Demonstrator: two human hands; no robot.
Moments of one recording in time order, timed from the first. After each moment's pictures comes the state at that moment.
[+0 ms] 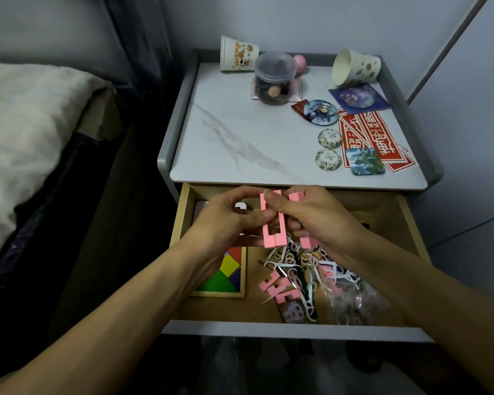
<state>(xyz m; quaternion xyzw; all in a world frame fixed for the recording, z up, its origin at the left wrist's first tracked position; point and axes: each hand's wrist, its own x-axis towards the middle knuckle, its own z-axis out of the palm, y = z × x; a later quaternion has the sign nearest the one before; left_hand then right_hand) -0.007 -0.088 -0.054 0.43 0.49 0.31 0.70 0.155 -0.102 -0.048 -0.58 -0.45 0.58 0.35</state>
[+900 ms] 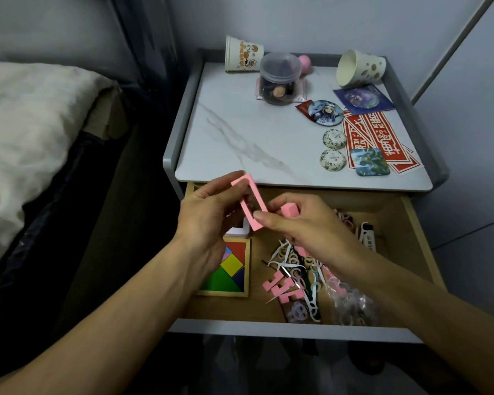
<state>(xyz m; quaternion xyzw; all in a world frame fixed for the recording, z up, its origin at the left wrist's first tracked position) -0.013 -0.084 -0.052 0.25 0.50 0.49 0.67 0.143 -0.113 -0.048 -0.62 -0.52 0.51 0.30</state>
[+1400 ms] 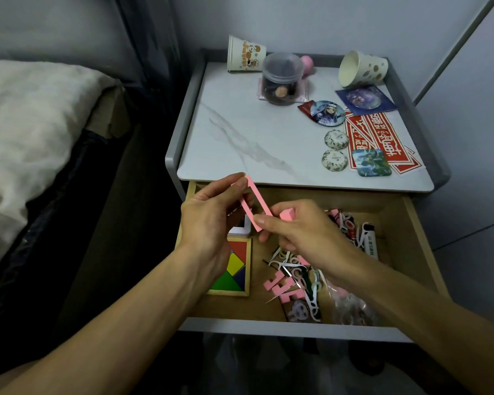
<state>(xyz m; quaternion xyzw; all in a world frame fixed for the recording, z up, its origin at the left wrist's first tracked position) -0.009 -0.091 -0.055 0.23 0.50 0.53 0.64 0.135 -0.116 -0.052 -0.59 -0.52 0.54 0.30</state>
